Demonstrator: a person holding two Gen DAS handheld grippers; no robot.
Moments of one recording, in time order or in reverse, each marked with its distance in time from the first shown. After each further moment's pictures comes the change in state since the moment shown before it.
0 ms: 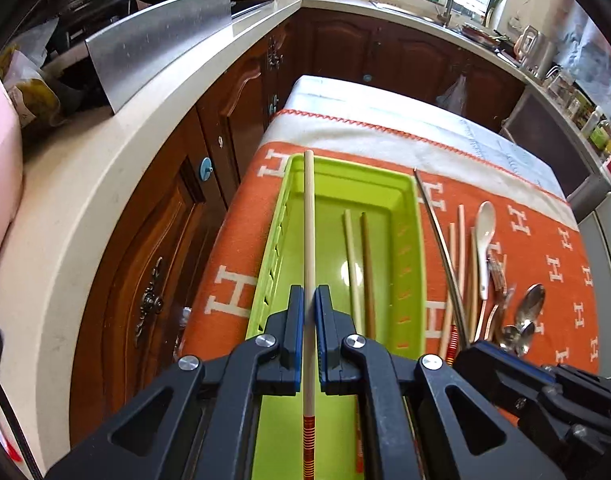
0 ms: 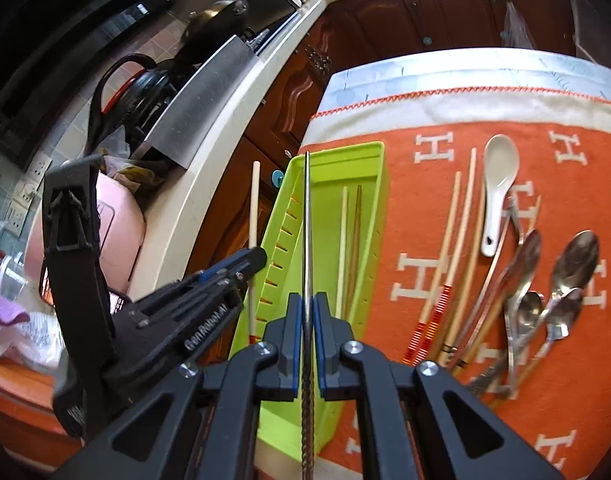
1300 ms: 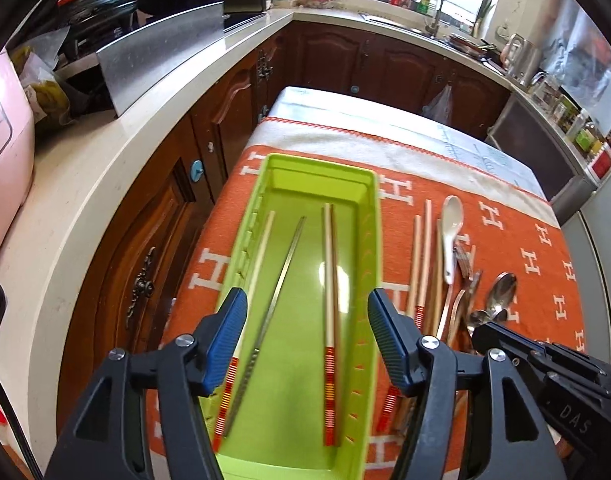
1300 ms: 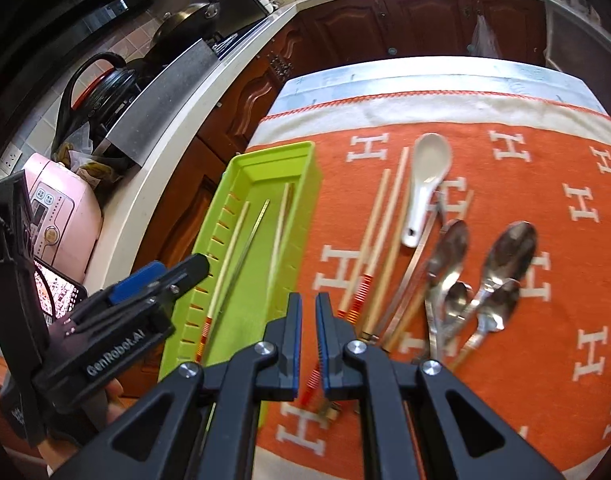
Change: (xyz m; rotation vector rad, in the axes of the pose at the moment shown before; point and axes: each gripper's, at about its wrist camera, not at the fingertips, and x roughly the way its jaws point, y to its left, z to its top) left arm -0.037 -0.028 -0.025 0.008 -0.052 -0.039; right arm -0.034 -0.040 -0.020 -0.026 -0.033 -0.151
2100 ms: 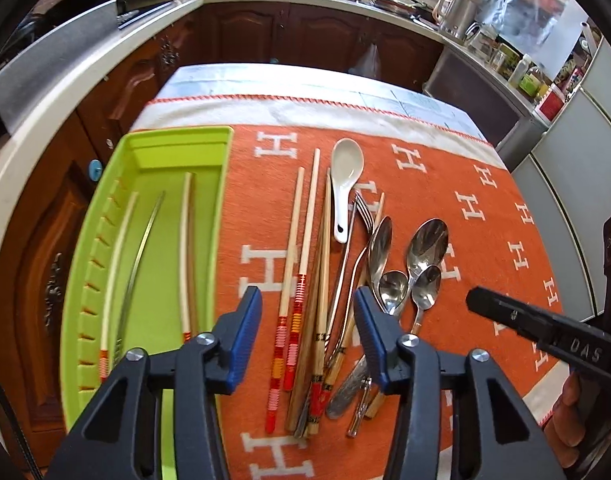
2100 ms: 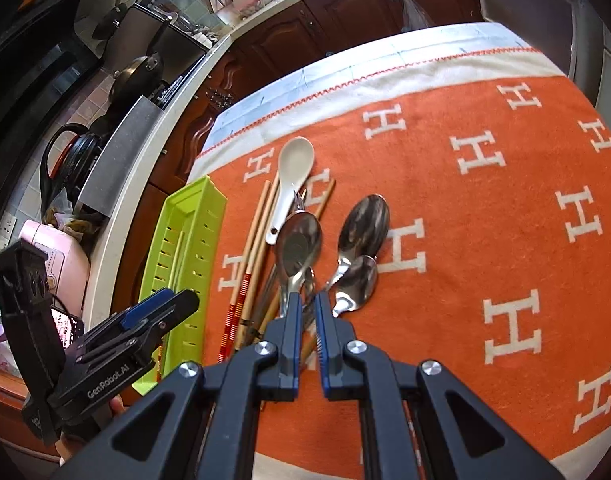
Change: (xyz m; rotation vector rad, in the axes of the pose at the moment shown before) left arm 0.036 -0.092 -0.022 0.159 0.090 -0.166; right arm -0.029 -0.114 -0.018 0.187 -0.031 0.024
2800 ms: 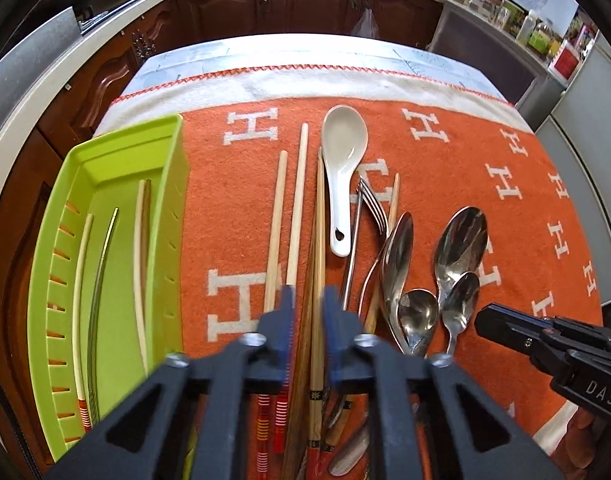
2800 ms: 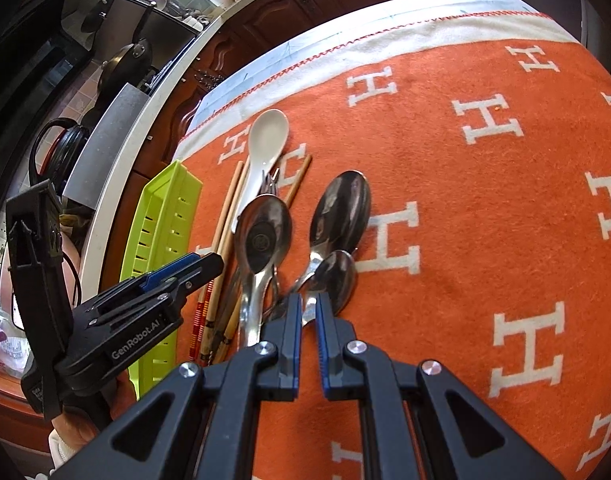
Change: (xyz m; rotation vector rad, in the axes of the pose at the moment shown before) left arm 0.064 -0.021 0.022 0.092 0.096 0.073; right arm 0.034 -0.028 0.005 0.019 0.063 0.021
